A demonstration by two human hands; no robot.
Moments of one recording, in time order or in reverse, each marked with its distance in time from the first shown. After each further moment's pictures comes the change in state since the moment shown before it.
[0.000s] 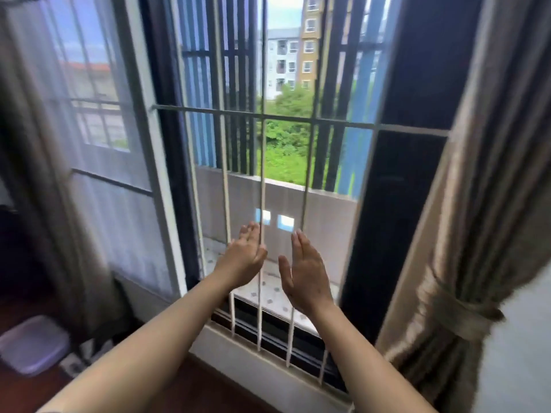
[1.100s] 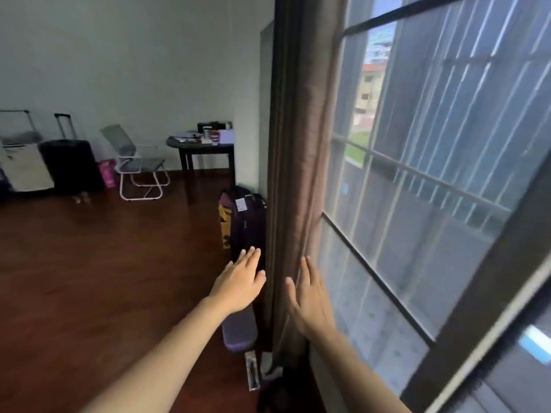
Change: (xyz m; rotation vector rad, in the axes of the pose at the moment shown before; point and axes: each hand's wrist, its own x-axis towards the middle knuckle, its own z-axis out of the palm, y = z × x) left_hand 0.015 -0.512 -0.294 0.174 0.174 -0.790; right_hand 0.313 -0.430 0.367 0.456 -0.491 -0.456
